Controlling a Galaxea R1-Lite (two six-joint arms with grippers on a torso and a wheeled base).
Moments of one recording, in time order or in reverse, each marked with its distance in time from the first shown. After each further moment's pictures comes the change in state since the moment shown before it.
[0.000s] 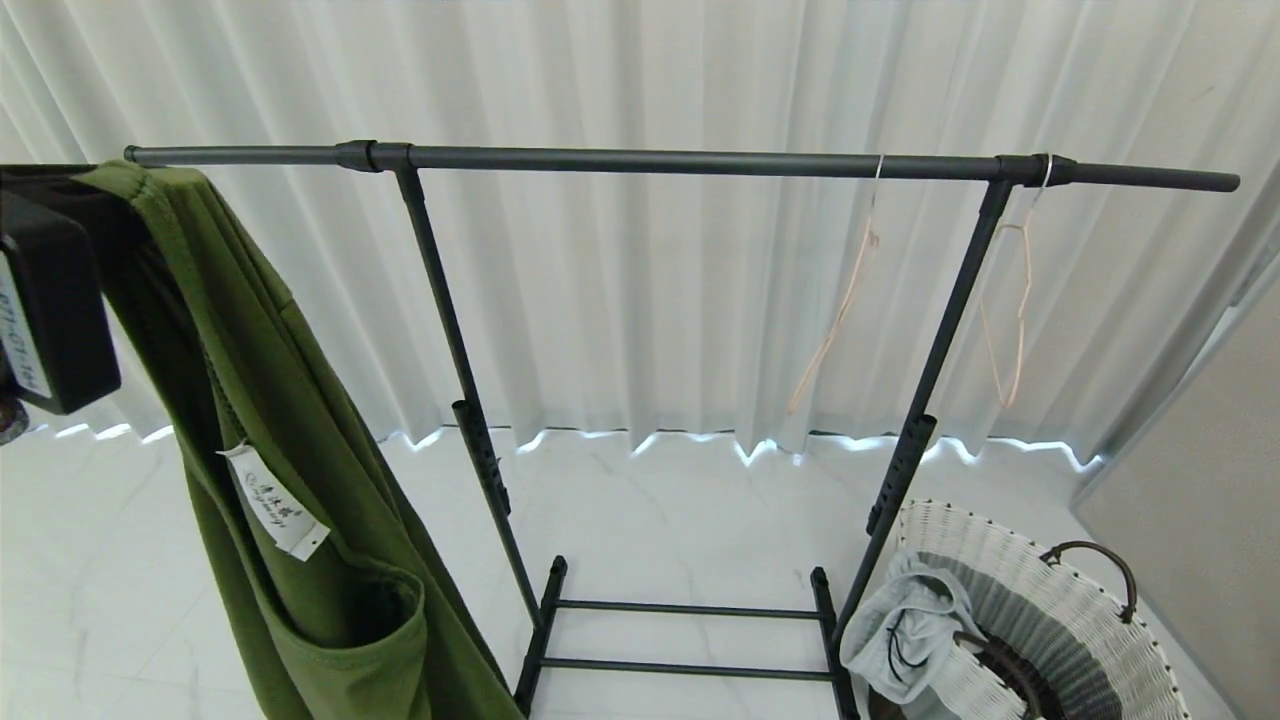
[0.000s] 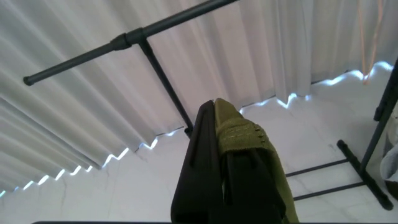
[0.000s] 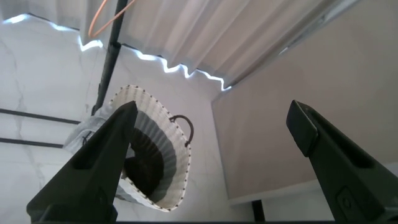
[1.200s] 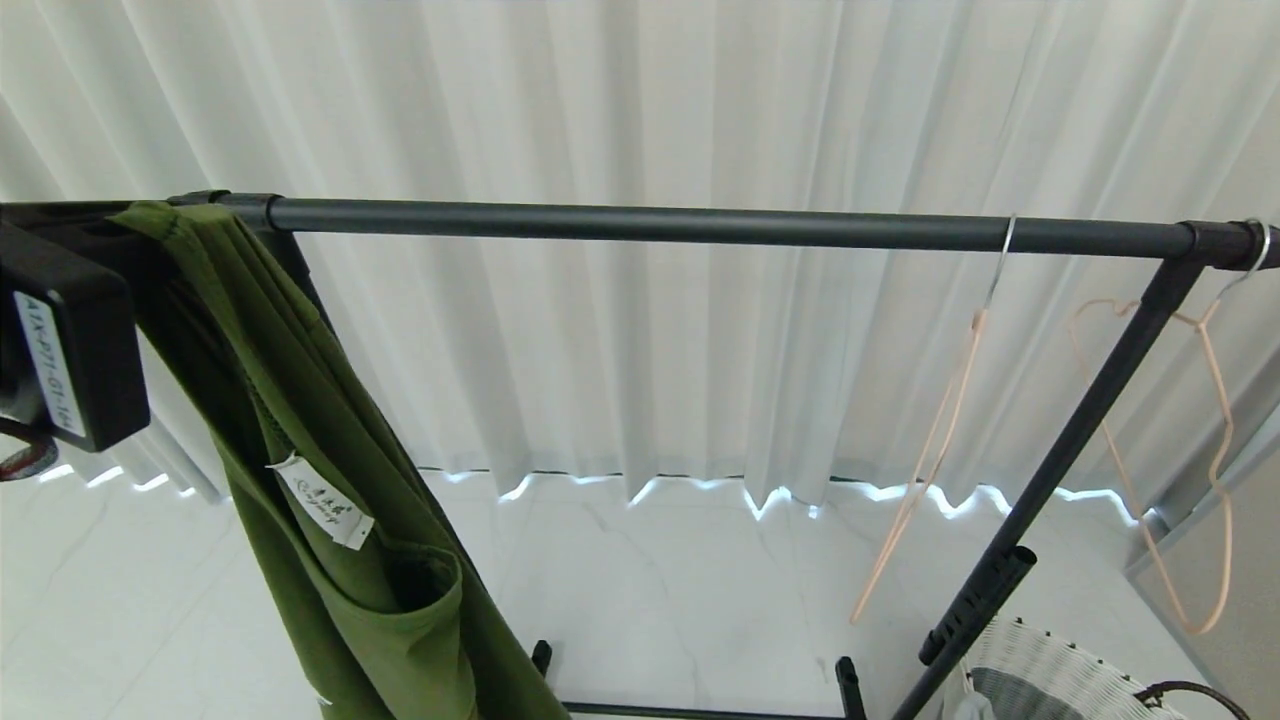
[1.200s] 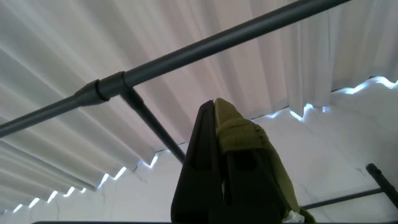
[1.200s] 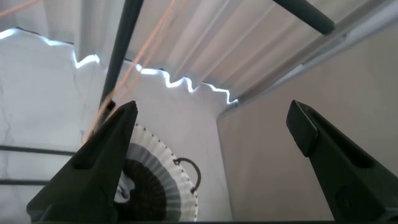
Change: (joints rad) left arm 0.002 -0.002 0.043 -0.001 -0.012 -0.006; right arm -0.001 0.049 0.029 -0.003 0.005 0.040
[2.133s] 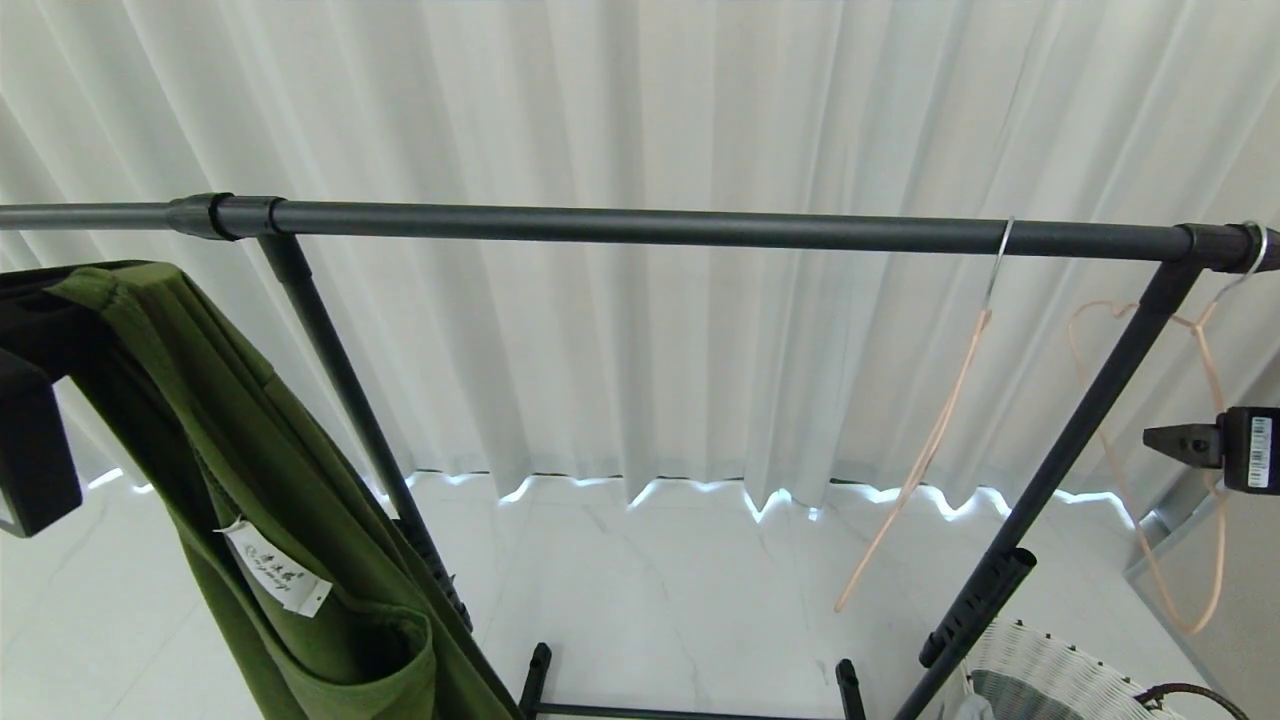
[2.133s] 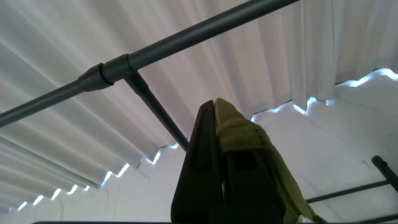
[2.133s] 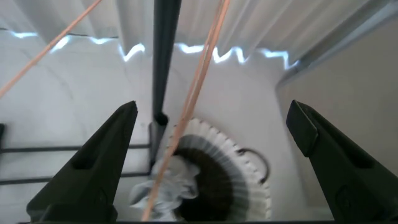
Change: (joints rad) left arm 0.002 -0.089 0.101 0.000 -0.001 0.003; right arm 0.016 0.256 0.037 -0.002 0.021 0.519
